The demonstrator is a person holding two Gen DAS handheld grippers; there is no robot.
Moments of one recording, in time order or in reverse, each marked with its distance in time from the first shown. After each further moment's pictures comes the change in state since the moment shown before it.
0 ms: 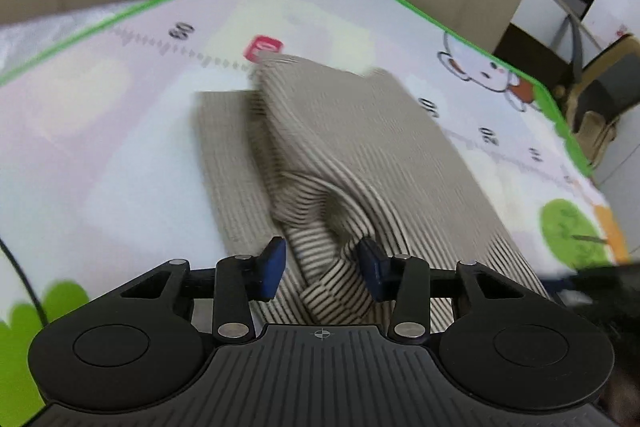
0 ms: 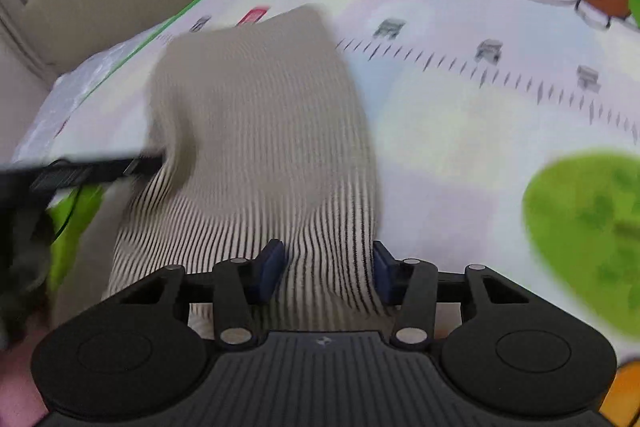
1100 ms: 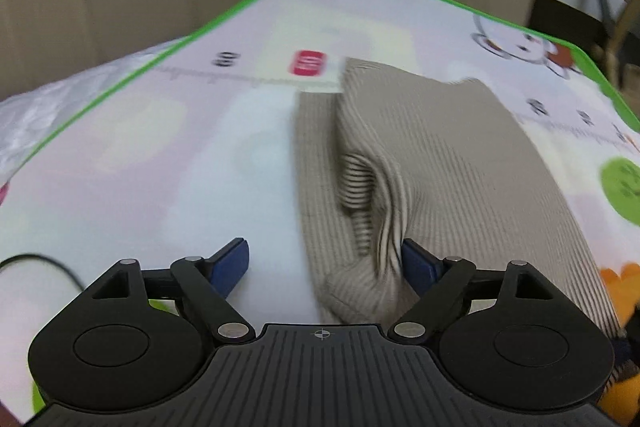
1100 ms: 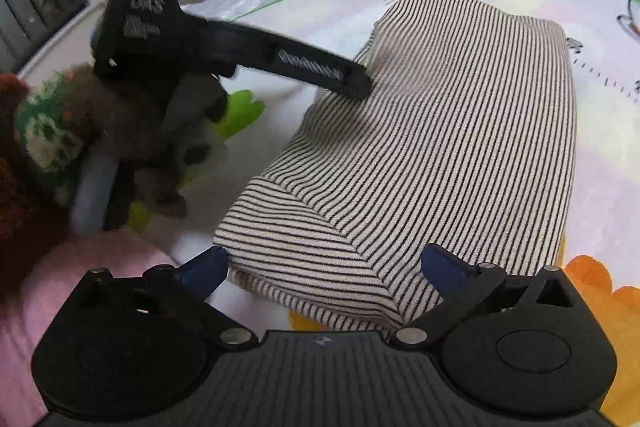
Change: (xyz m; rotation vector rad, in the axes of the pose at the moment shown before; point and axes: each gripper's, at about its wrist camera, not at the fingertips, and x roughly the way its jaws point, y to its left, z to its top) left arm -0.008 0.002 -0.004 0.119 -0.025 0.195; right arm -0.006 0.098 -0.061 -0.288 -0.006 0.180
